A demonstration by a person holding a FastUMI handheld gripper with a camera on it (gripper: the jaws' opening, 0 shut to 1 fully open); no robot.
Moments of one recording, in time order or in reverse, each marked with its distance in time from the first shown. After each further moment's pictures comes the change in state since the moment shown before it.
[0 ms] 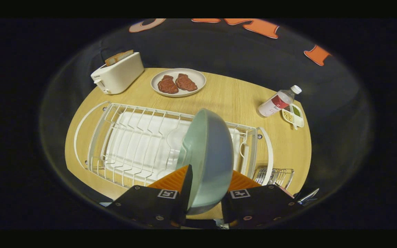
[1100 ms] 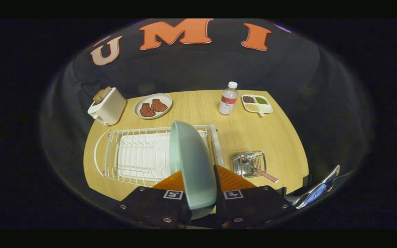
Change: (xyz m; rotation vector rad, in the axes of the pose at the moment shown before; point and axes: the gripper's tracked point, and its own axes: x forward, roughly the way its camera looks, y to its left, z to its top) arm -0.087 -0.089 -0.047 0.331 -0.139 0.103
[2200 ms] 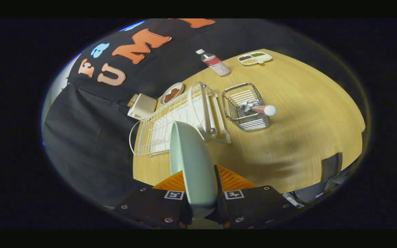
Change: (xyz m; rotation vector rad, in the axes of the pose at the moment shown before) arm 0.030 -0.059 -0.162 0.306 0.091 0.541
